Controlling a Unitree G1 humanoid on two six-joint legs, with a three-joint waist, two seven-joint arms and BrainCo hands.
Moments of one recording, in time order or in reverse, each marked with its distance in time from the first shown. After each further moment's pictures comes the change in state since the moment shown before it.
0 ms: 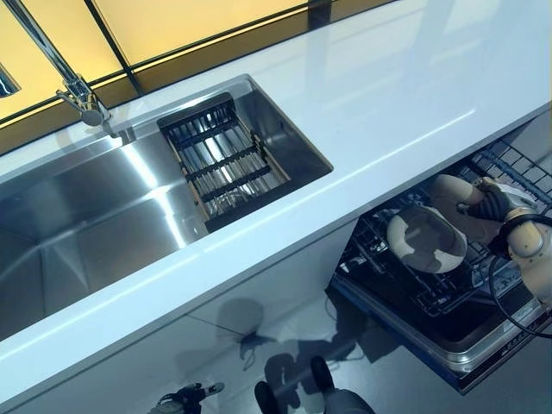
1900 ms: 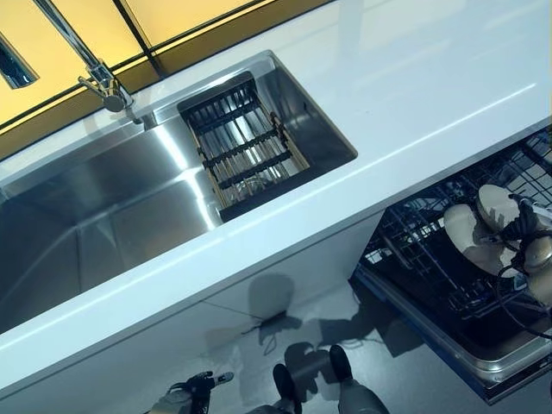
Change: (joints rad) left arm -0.031 -0.010 -0.036 -0.030 -0.031 -0.004 -0.024; right arm -0.065 -0.020 -0.002 0.261 0.074 0.102 -0.071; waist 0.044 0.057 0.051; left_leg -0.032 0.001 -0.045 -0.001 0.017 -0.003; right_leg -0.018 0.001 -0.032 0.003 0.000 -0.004
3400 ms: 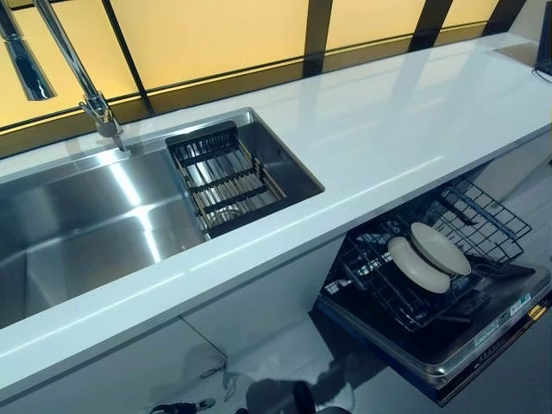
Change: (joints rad) left arm 0.023 0.043 0.040 0.127 0.039 0.084 0.011; right arm 0.306 -0.086 -0.316 0.157 0.373 0.037 0.126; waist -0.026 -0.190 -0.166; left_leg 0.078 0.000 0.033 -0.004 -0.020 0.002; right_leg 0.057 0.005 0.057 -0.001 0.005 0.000
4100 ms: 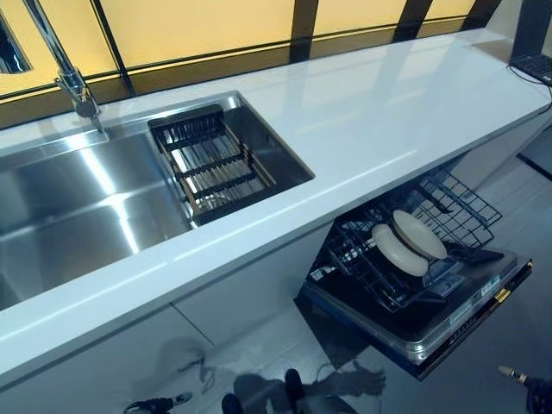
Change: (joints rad) left arm -0.035 0.108 0.082 0.054 -0.003 -0.039 0.009; right arm 0.166 0.406 -0.146 0.384 0.375 0.043 0.021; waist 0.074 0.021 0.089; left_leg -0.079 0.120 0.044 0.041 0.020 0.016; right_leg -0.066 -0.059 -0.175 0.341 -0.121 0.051
